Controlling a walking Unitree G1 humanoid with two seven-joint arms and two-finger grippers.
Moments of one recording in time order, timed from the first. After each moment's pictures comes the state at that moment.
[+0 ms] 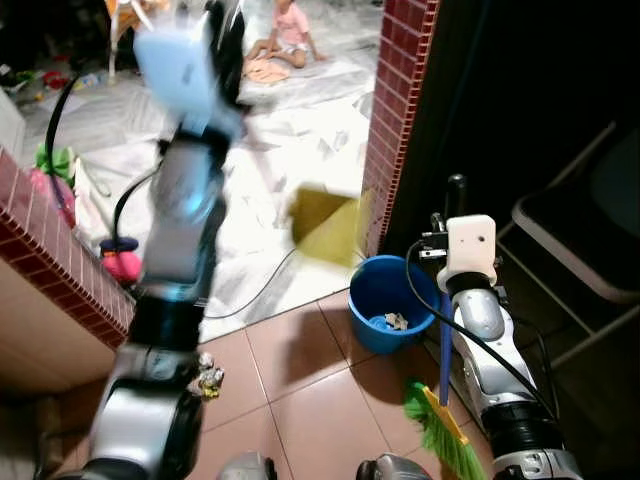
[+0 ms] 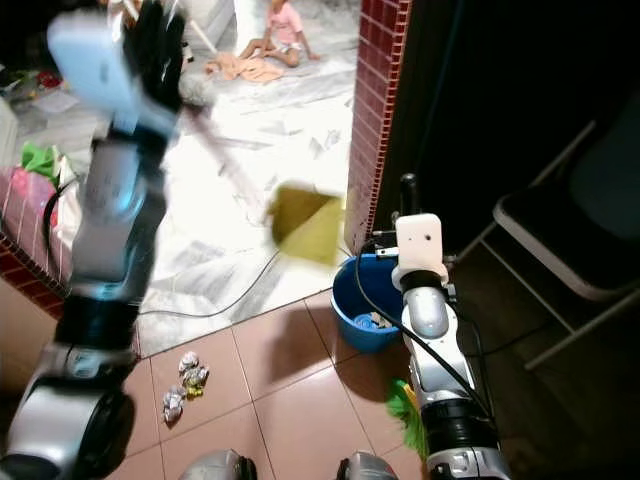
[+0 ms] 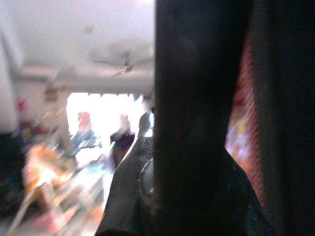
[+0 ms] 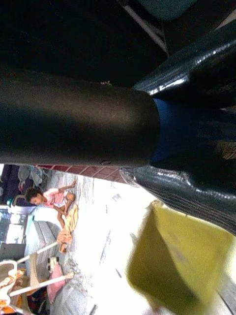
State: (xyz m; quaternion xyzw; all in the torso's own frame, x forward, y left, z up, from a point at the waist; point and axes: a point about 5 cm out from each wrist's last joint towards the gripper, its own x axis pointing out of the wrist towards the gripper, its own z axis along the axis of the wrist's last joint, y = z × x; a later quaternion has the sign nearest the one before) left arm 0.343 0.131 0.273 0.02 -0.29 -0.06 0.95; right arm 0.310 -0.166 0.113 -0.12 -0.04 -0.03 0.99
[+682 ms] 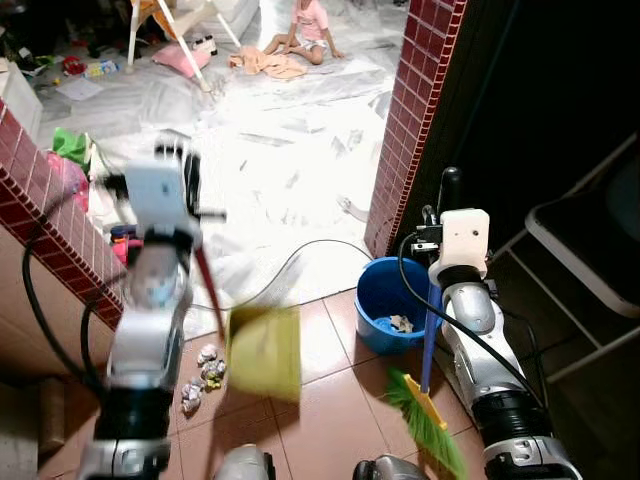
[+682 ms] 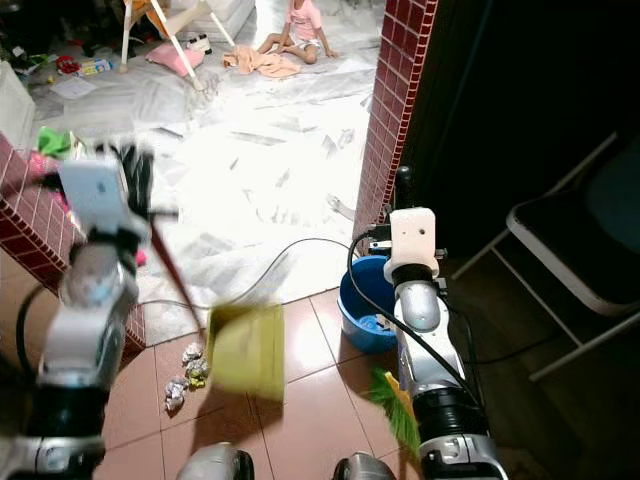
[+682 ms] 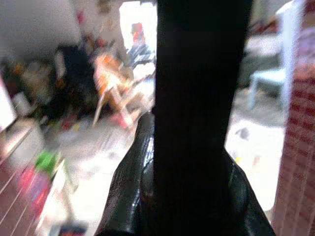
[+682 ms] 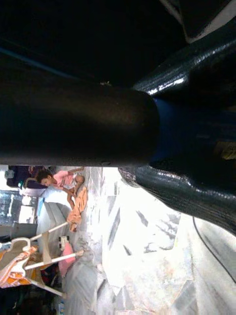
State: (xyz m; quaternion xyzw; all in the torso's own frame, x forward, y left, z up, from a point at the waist) left arm 0.307 0.173 0.172 0.05 -0.11 0.04 0.99; right arm 0.319 -0.157 0.115 -0.09 -0.05 -0.01 0.99
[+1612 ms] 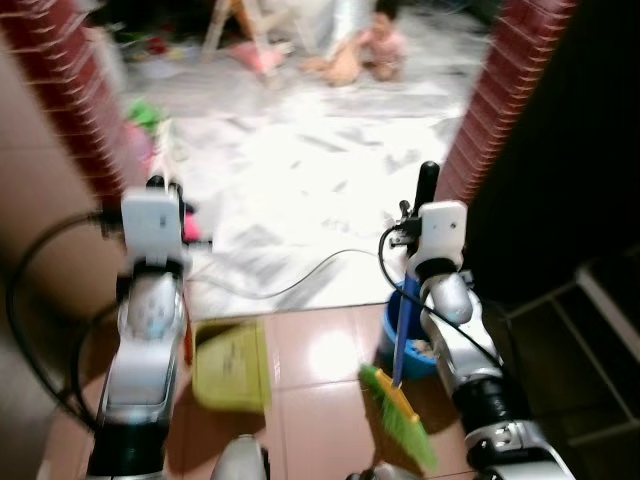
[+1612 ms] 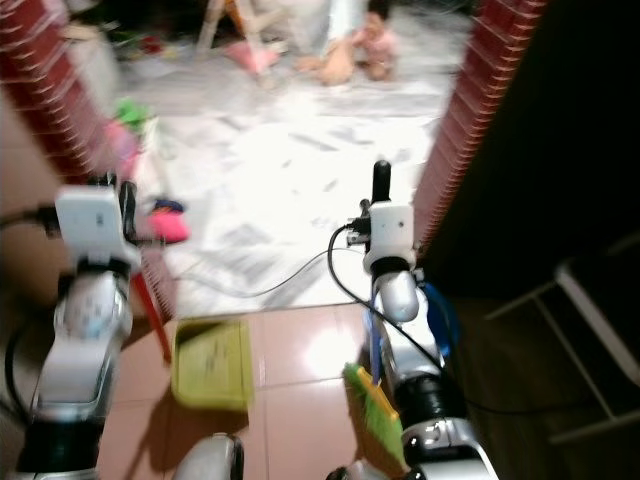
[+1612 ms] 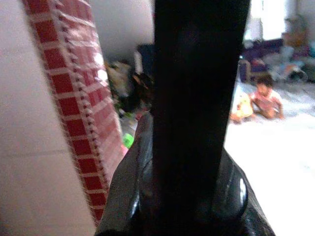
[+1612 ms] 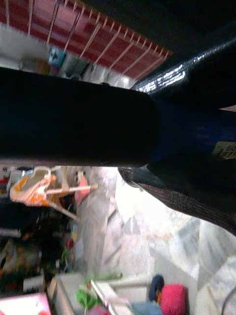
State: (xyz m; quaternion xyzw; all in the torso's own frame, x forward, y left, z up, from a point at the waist) left arm 0.292 0.176 0.176 0.10 -0.13 0.08 0.98; right arm 0.328 -0.136 0.119 -0.06 -0.06 0.02 1.00
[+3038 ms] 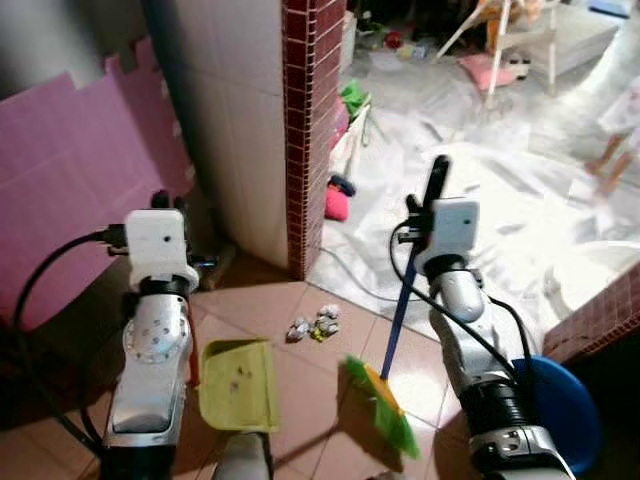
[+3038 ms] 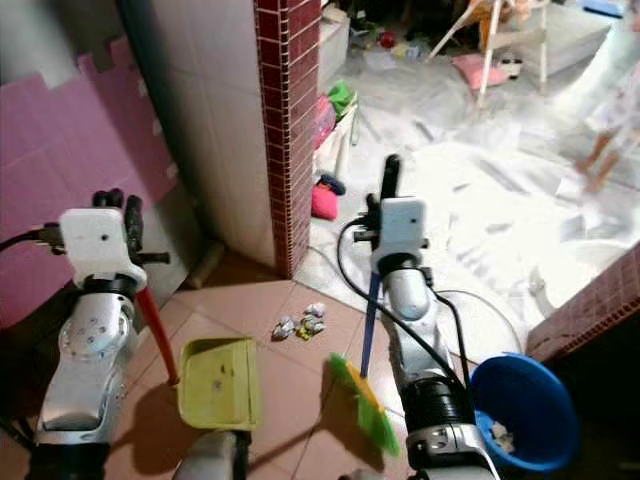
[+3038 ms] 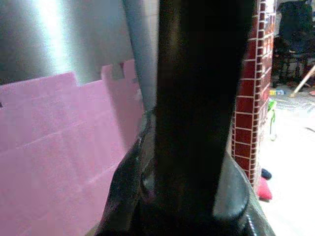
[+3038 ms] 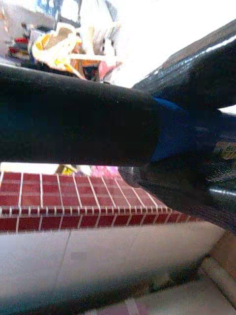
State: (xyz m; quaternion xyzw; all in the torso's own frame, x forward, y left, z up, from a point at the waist) left arm 0.272 0.173 0.155 0.09 -0.09 0.08 0.99; right arm 0.324 -0.139 0.127 -0.03 -0.07 0.02 1.00
